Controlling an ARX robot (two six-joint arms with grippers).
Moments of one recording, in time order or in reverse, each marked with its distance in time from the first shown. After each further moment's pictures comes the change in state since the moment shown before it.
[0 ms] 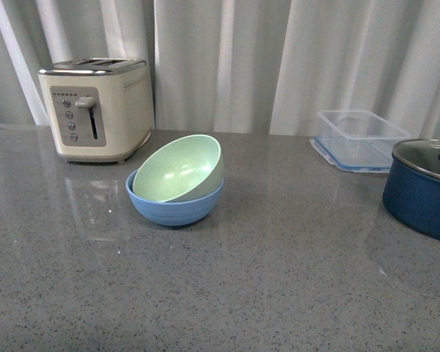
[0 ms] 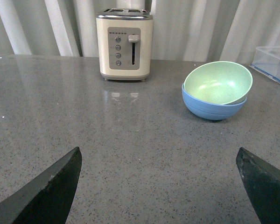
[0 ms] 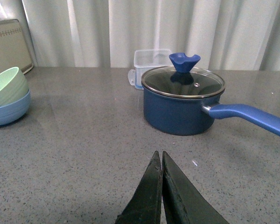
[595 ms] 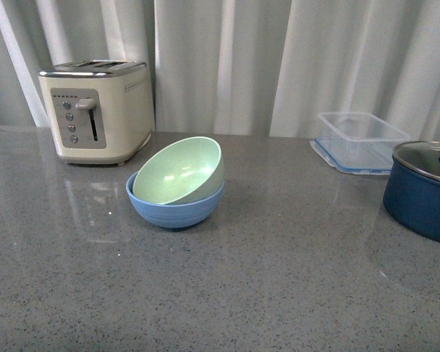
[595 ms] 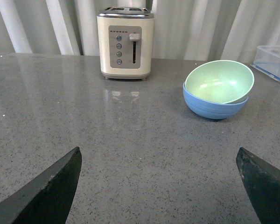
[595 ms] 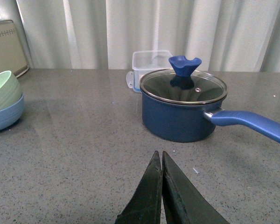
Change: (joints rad) left arm 0.000 0.000 0.000 0.000 0.000 0.000; right arm 0.000 0.283 -0.001 0.289 0.002 0.000
